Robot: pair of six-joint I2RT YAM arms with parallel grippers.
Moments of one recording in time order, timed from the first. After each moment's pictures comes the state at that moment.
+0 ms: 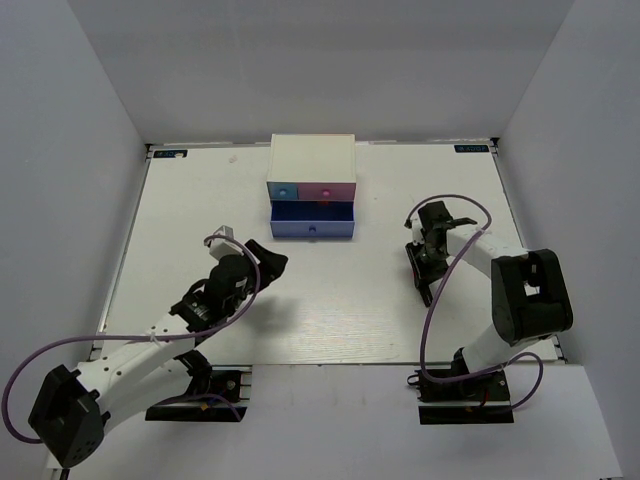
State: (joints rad) left arm -0.70 0.85 0.42 -0.03 -0.33 -1.04; right arm 0.24 1.59 0.89 -0.65 -0.06 -0.08
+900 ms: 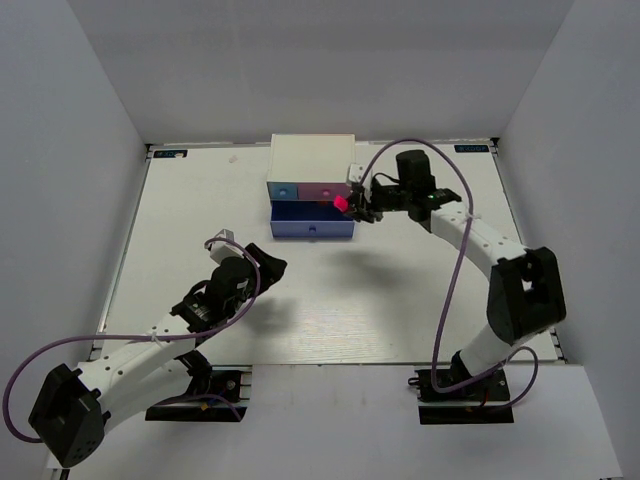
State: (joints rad) left arm -0.70 0.84 0.41 -0.06 -0.33 -1.05; right arm 0.39 1.57 1.18 -0.20 -0.82 -0.75
